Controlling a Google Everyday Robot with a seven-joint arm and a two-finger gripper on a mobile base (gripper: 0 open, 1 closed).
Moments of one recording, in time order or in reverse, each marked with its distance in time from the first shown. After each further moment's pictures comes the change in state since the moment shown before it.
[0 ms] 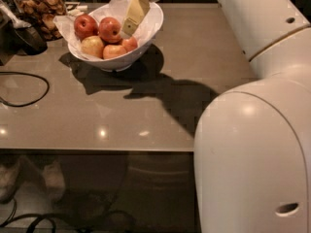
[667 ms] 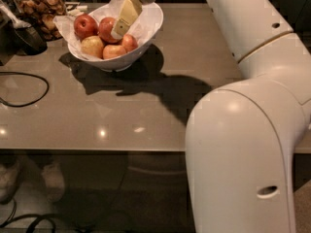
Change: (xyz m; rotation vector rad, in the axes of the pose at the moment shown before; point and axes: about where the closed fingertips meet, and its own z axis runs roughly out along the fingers) arm -0.016 -0.004 0.021 -0.034 -0.076 0.004
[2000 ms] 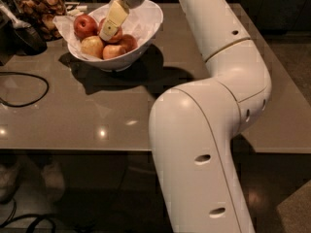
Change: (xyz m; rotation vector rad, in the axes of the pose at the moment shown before) arm -0.015 -0.008 0.040 -0.071 0.005 0.041
